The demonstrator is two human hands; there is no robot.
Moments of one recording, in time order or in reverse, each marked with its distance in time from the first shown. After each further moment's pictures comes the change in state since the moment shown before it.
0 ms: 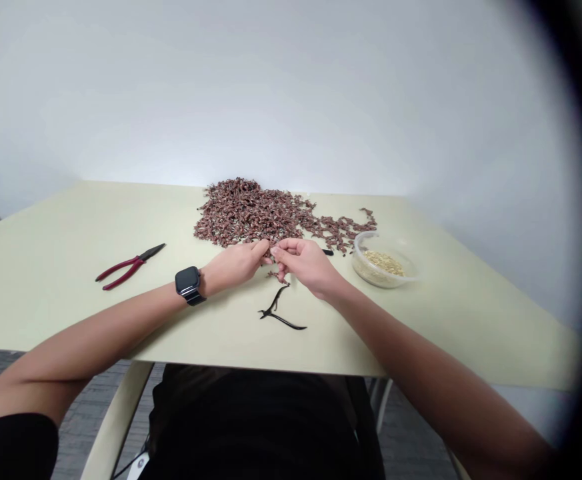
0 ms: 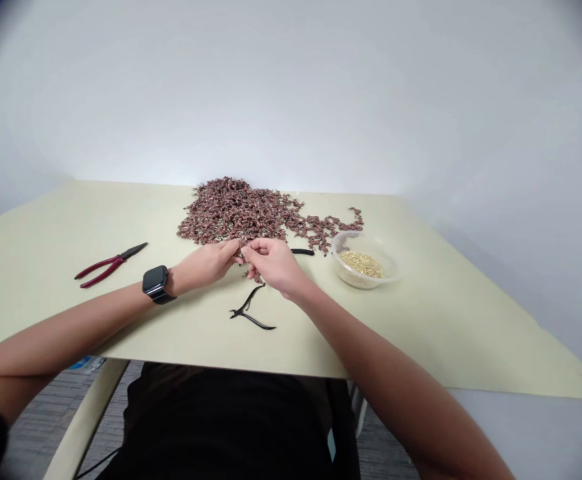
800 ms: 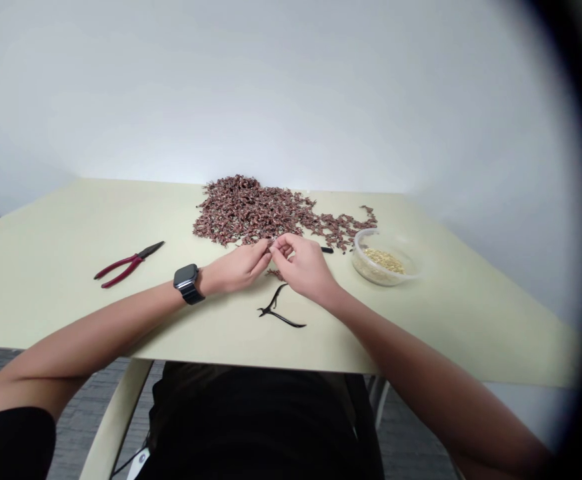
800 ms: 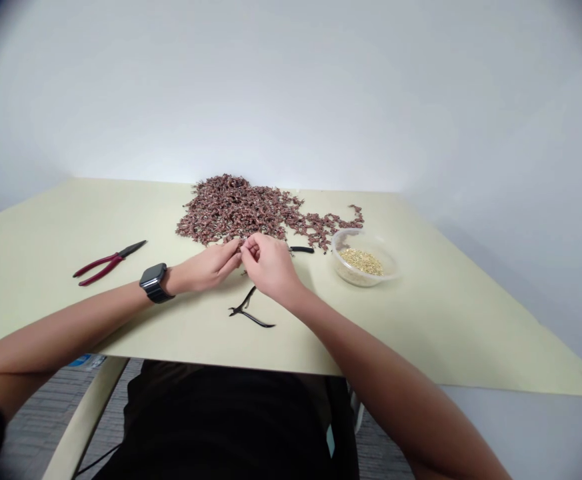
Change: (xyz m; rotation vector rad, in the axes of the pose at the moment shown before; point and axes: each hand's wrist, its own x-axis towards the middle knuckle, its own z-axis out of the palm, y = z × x) left_hand -0.001 0.007 -0.004 -0.304 -0.020 0.036; right_hand -0.005 -0.003 0.007 -0.561 0.206 -0.289
